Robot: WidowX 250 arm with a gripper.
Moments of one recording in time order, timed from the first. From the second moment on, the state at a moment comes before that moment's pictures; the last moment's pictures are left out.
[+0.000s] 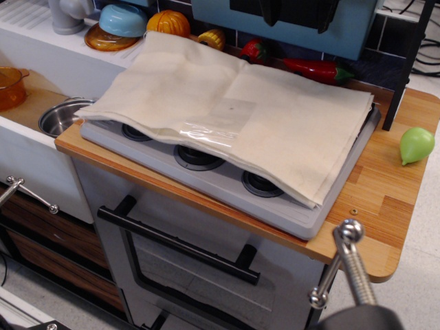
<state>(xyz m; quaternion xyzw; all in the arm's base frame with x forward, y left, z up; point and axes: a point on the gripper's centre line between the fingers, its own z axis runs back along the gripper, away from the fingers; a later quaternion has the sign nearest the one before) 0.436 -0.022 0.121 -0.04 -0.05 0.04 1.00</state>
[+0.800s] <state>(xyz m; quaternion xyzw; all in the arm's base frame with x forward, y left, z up) 0.412 -0.057 0.091 -0.06 -0.05 0.04 1.00</state>
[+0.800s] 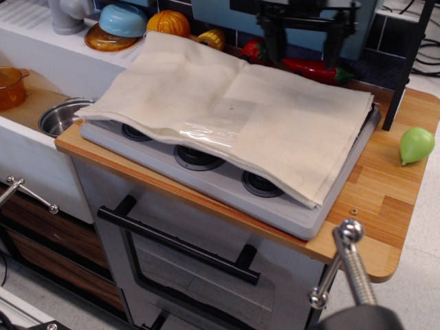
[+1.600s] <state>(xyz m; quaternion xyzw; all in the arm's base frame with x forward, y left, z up) 0.398 -0.099 0.073 -0.03 -0.05 0.03 1.00</state>
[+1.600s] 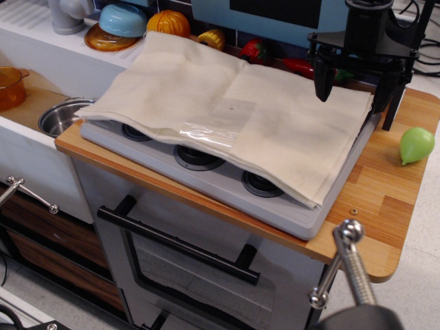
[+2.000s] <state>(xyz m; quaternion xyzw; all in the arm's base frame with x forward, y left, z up) 0.390 -0.093 0.047 -0.01 -0.03 0.02 1.00</state>
